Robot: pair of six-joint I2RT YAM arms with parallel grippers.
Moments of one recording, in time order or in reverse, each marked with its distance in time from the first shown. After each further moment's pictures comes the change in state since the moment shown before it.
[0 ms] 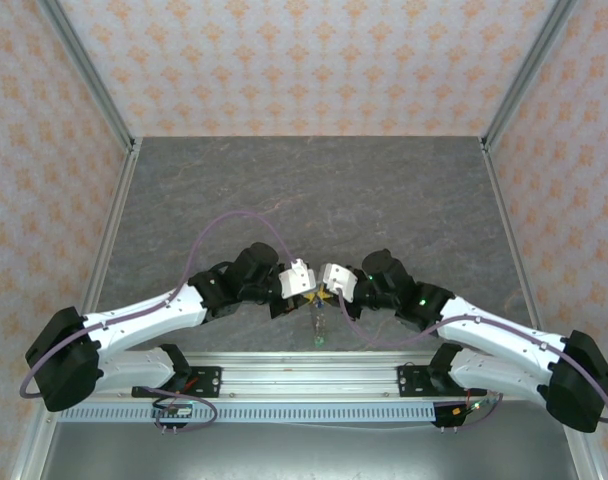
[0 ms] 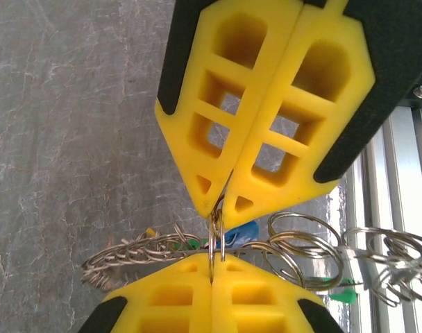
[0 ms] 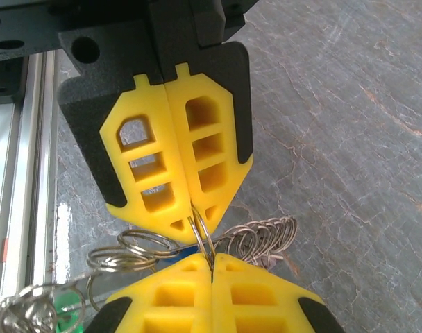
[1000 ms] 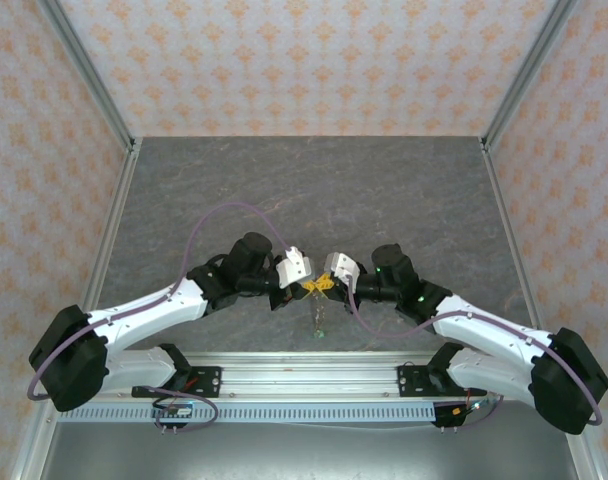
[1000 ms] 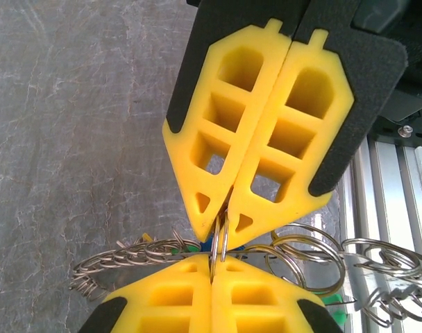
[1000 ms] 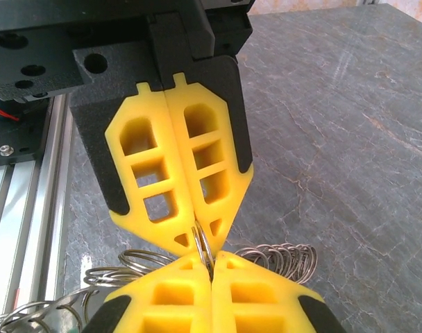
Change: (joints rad) left arm 0.086 0.026 0.009 0.053 0.135 -0.047; right arm -0.116 0.044 -0.079 0.244 -0.200 0.093
